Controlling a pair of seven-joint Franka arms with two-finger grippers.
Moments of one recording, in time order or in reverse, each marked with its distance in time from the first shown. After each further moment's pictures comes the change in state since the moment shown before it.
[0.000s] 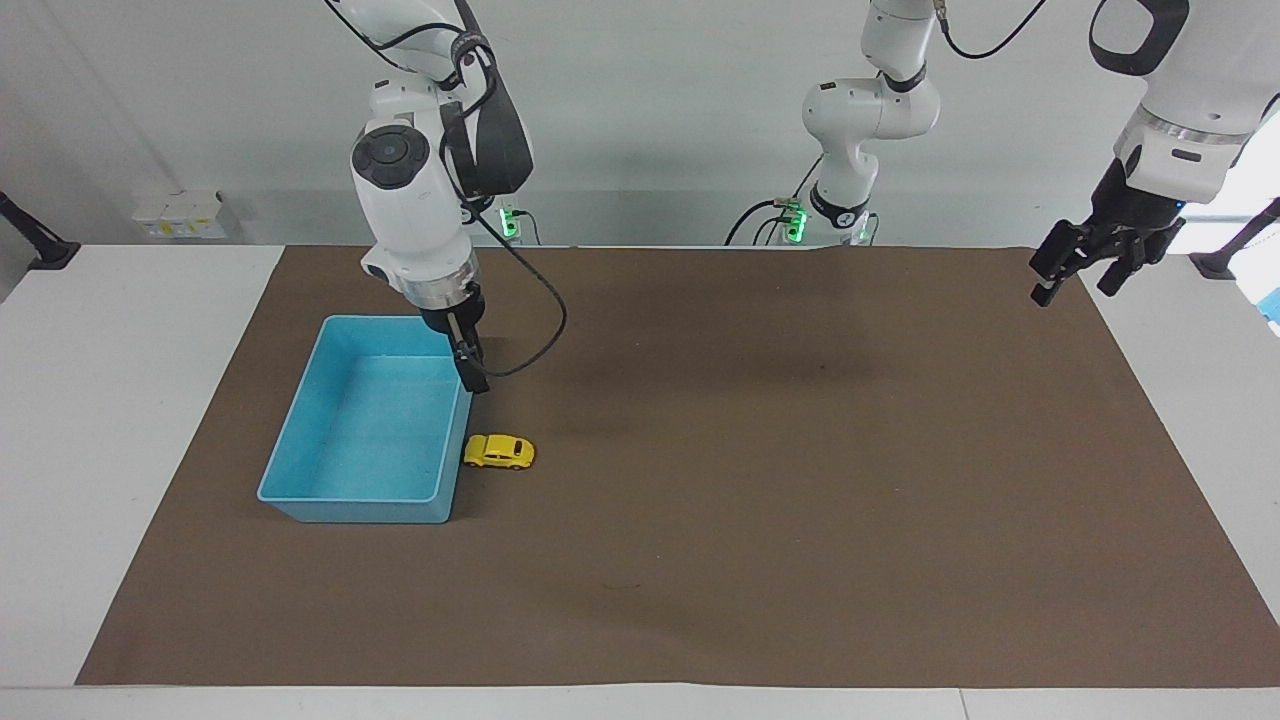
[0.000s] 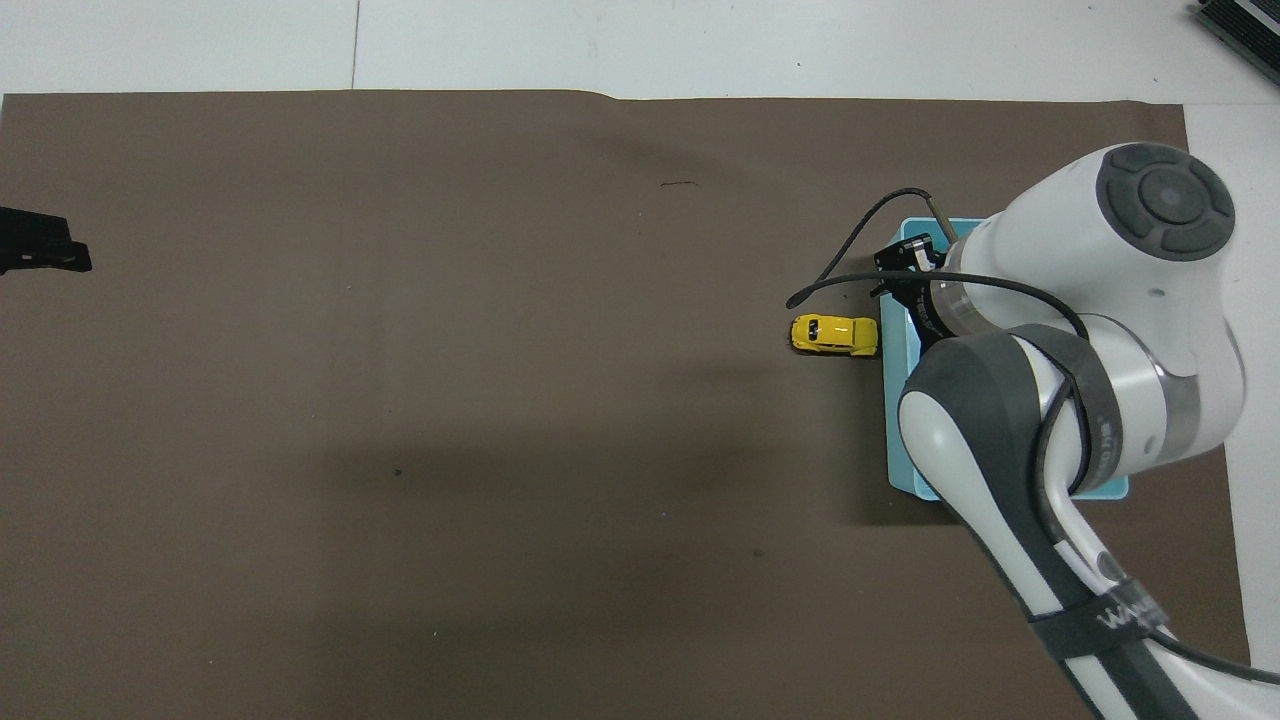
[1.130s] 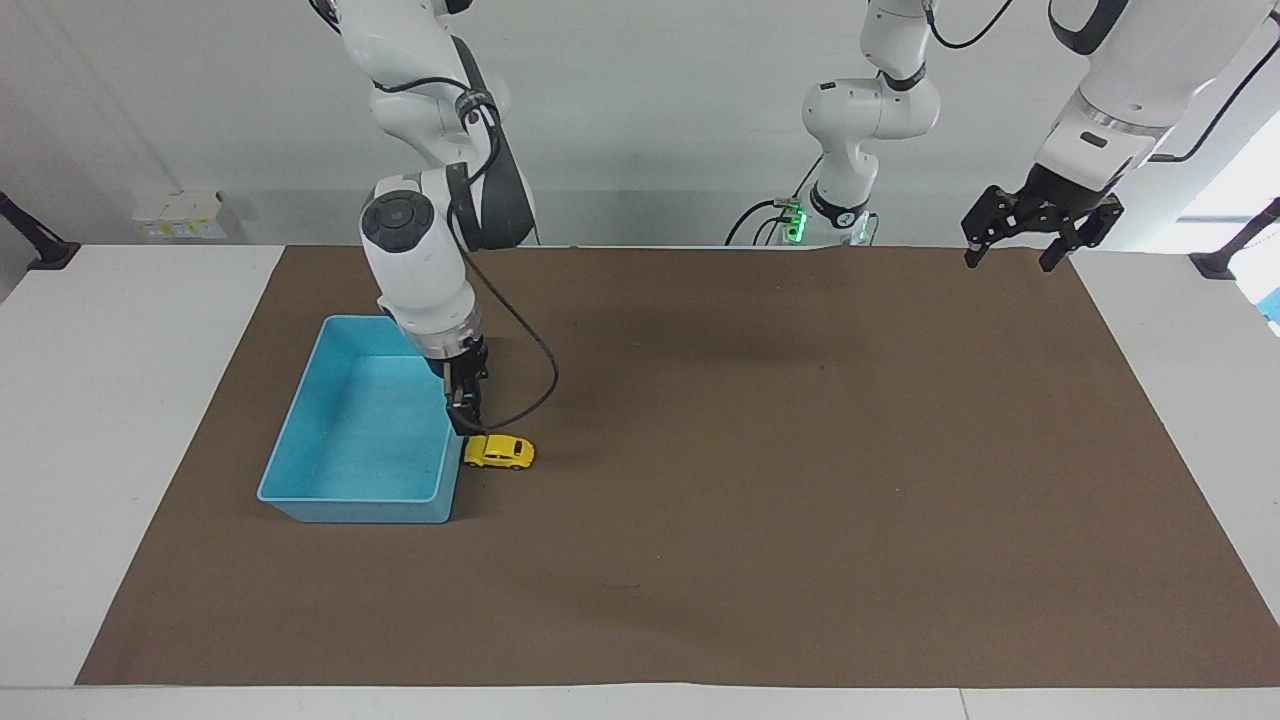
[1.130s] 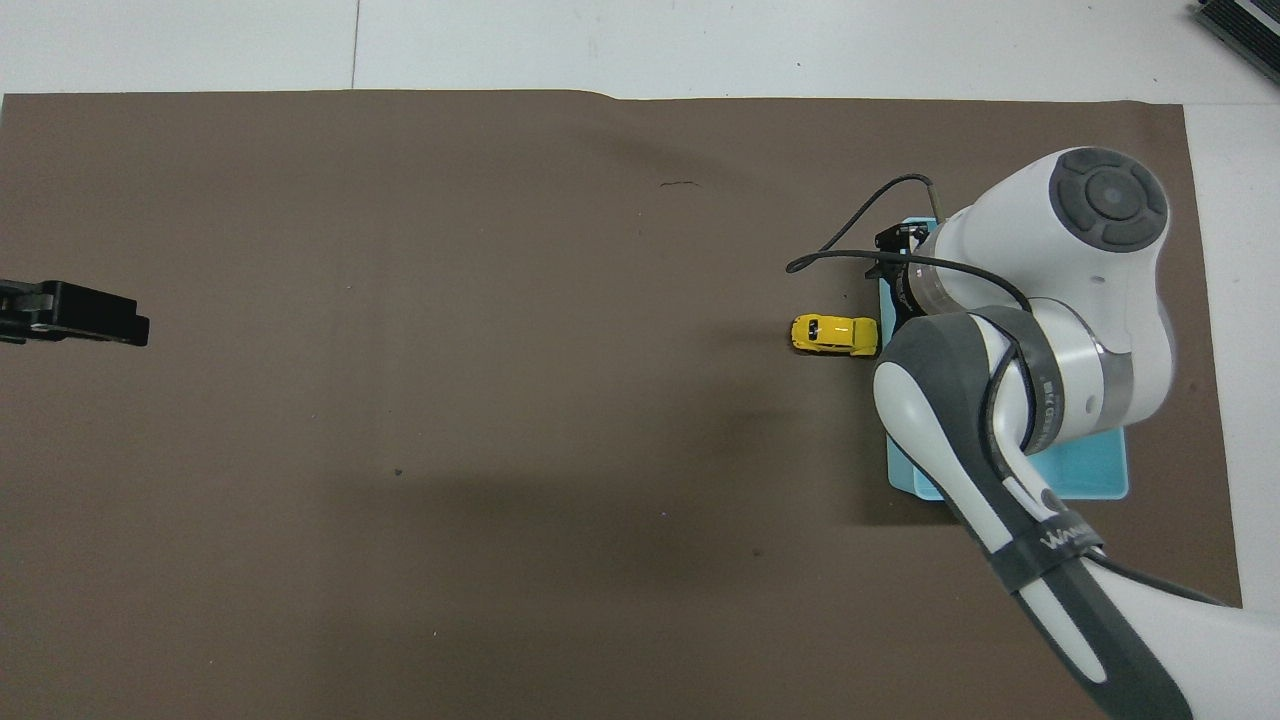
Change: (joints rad) left arm -0.014 -0.024 -0.095 0.016 0.000 -0.212 0.095; right arm -0.009 0.124 -0.005 -0.009 0.002 0.150 0.164
